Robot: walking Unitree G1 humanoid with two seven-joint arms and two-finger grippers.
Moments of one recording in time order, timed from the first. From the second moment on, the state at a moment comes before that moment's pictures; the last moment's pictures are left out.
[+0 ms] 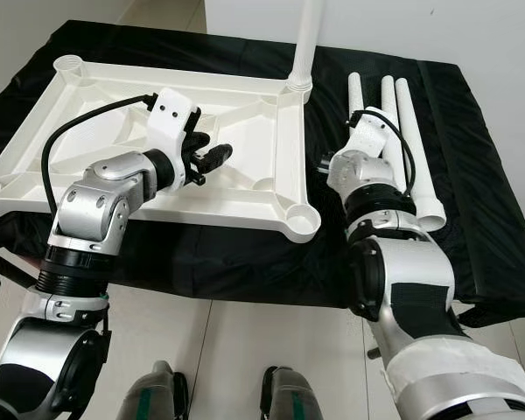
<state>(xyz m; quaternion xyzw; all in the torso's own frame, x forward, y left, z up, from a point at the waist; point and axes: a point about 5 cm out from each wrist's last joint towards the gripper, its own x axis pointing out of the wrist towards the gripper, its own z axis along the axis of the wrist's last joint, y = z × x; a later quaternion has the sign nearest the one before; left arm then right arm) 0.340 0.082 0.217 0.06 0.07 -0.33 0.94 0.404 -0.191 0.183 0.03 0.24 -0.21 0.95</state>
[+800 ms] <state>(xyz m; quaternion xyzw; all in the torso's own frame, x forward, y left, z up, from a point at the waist) 0.336 0.084 0.225 0.05 0.07 -0.32 0.94 0.397 -0.199 0.169 0.07 0.31 -0.17 0.93</state>
